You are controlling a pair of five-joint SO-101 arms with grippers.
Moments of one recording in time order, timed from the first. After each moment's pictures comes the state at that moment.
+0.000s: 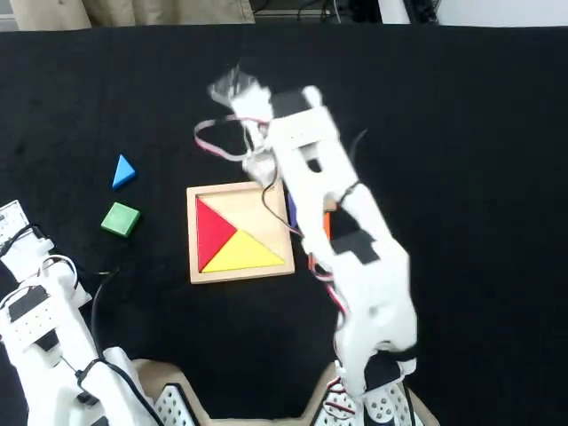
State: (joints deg) left arm -44.6 -44.1 75.6 38.8 -7.0; right arm -20.9 32.3 -32.4 88.8 22.6
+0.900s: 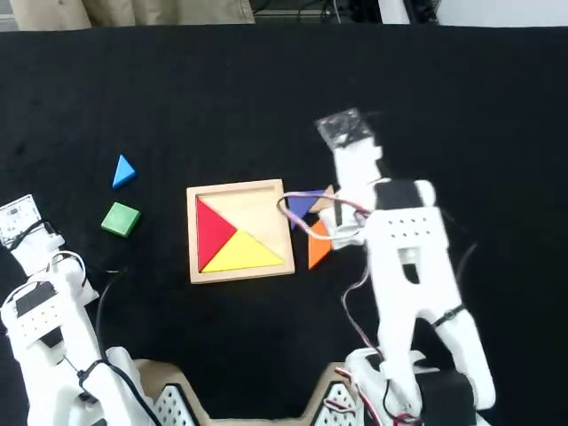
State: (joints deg) left arm -41.0 -44.1 75.8 38.8 -7.0; right arm -6.8 -25.2 37.7 70.8 15.2
